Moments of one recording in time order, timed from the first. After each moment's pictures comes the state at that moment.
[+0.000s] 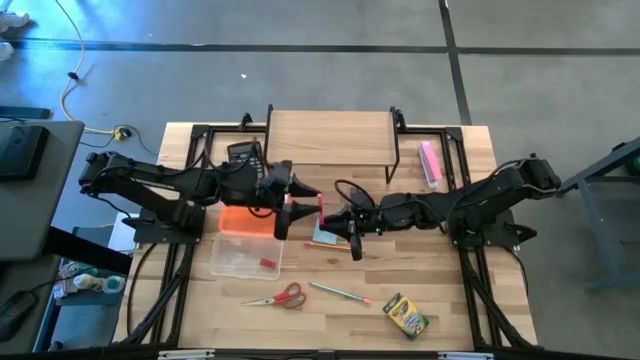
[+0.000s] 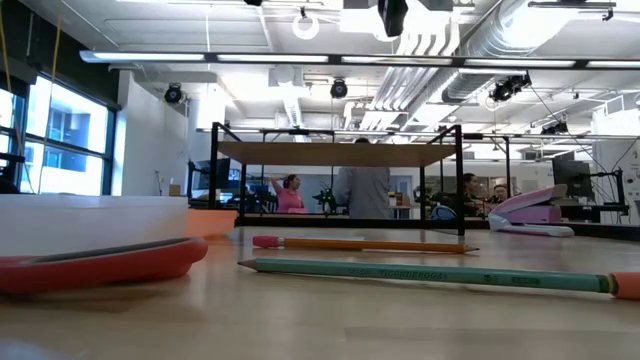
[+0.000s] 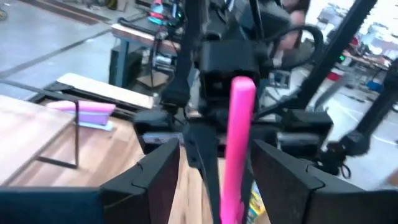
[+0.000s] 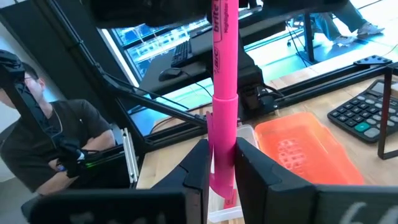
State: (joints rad) left arm -0.01 1.27 1.07 0.04 -0.11 -0.31; right arm 0.24 1.44 0.98 0.33 0.18 0.39
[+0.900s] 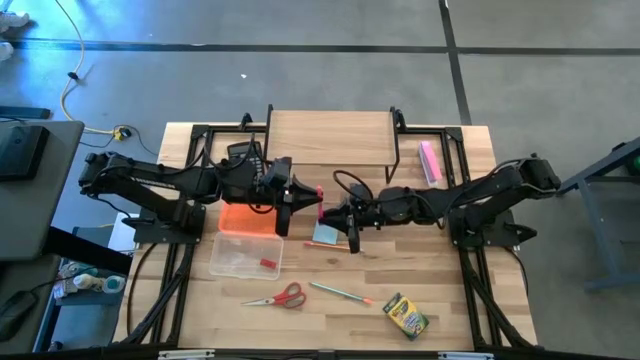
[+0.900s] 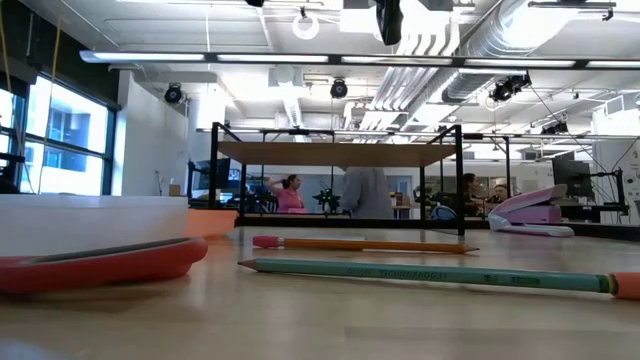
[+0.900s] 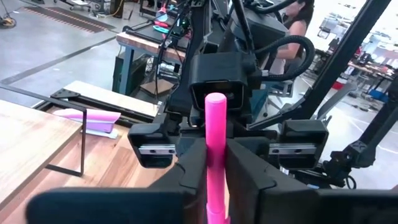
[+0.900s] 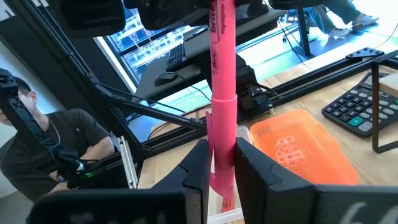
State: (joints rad) left arm 0.01 1.27 1.07 0.06 -0.11 -0.31; right arm 0.19 1.44 0.98 0.33 0.15 0.44
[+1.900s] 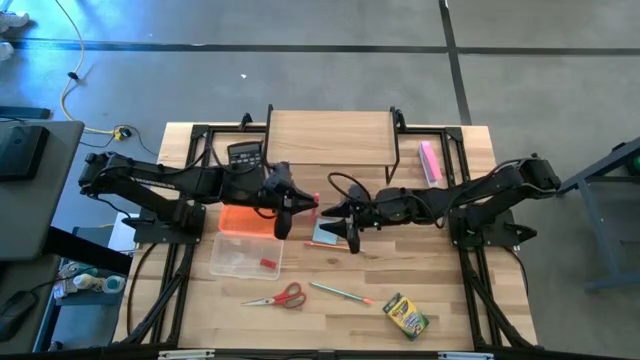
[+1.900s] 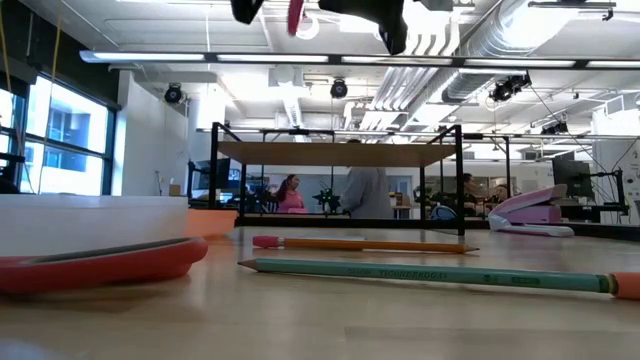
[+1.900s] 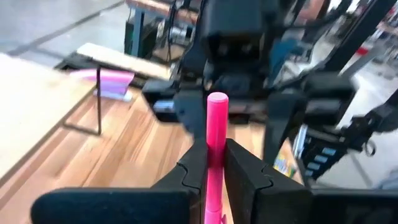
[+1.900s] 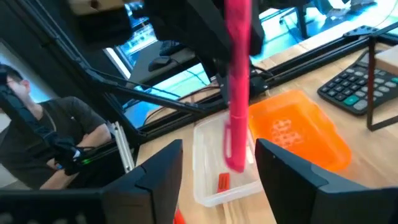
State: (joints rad) left arm 0.01 1.27 1.07 -0.13 -0.12 -0.31; right arm 0.19 1.44 0.98 0.26 0.14 0.47
